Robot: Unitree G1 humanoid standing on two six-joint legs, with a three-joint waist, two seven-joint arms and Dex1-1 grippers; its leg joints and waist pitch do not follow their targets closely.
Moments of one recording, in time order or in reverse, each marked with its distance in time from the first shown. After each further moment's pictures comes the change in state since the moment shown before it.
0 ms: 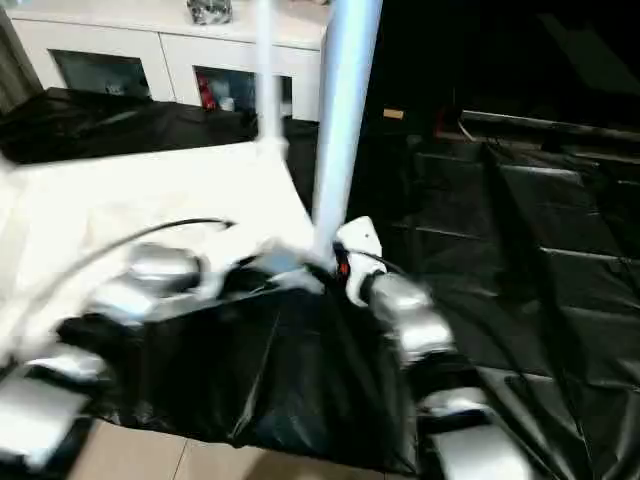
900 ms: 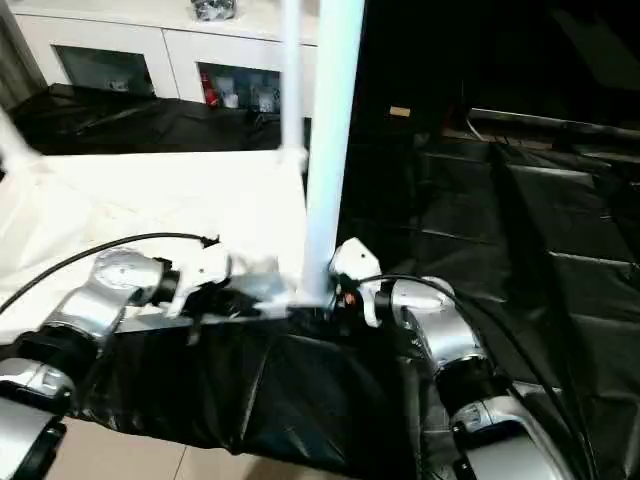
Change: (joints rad) left arm 0.089 0.194 -0.011 -0.082 -0.092 -0.196 -0.459; right arm 0.045 -0.244 0.181 -0.134 0.038 -0.067 0.815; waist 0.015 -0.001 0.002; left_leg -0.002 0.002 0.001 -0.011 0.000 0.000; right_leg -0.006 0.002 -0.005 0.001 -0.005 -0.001
